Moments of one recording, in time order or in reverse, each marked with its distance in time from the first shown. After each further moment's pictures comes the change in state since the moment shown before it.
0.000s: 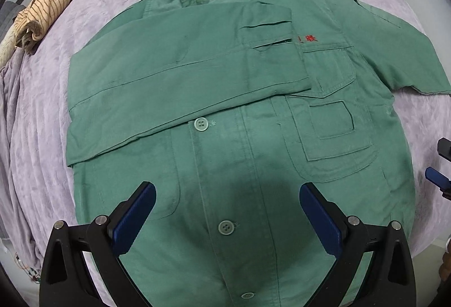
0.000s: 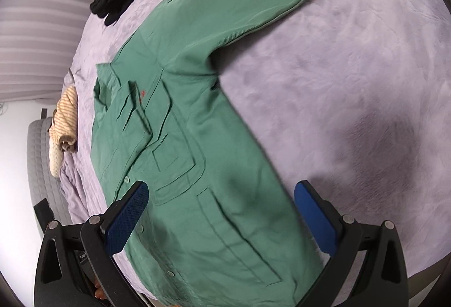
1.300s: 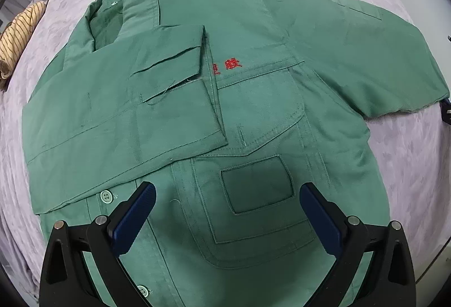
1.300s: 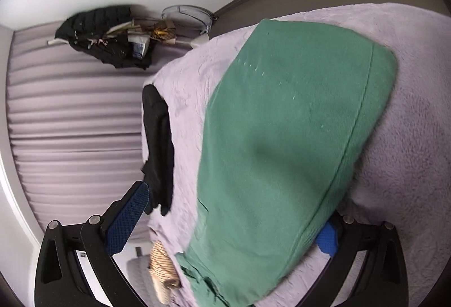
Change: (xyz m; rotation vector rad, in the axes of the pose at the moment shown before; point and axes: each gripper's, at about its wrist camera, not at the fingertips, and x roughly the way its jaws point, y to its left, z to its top) left arm 0.037 -0.087 0.060 0.088 -0.020 -0.052; right arm -0.068 -0.154 0.205 0.484 -0.479 0.477
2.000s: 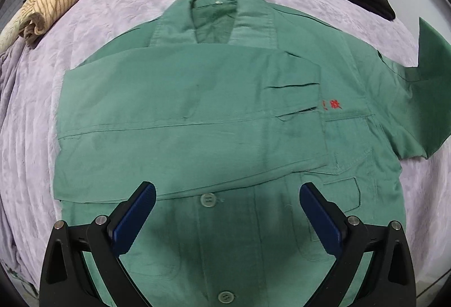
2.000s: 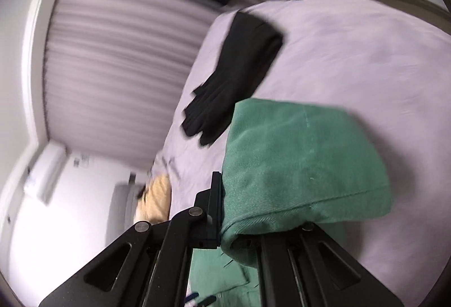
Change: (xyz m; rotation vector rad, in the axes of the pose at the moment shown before) left arm -0.020 0.148 -0.016 -0.216 -0.103 0.003; right arm 0.057 0.151 -0.134 -0.503 0.251 0.124
